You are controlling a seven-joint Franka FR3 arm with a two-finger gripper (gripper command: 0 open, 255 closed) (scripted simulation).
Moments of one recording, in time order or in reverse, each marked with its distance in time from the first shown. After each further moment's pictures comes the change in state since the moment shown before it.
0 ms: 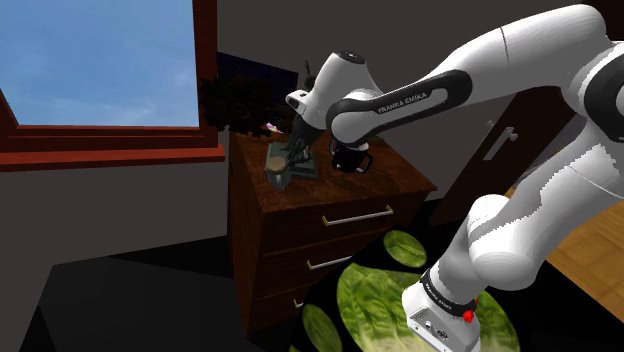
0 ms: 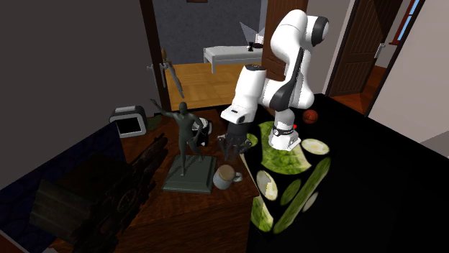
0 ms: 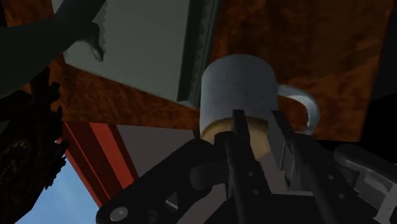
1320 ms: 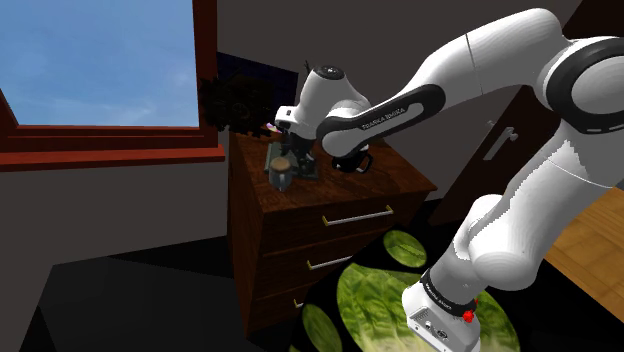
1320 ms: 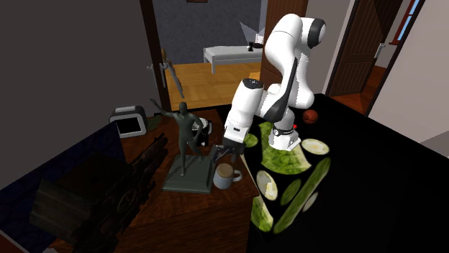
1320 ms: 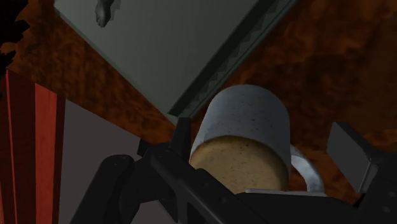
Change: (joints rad) arm 0.003 0.128 -0.018 0.055 -0.191 -0.005 -0.319
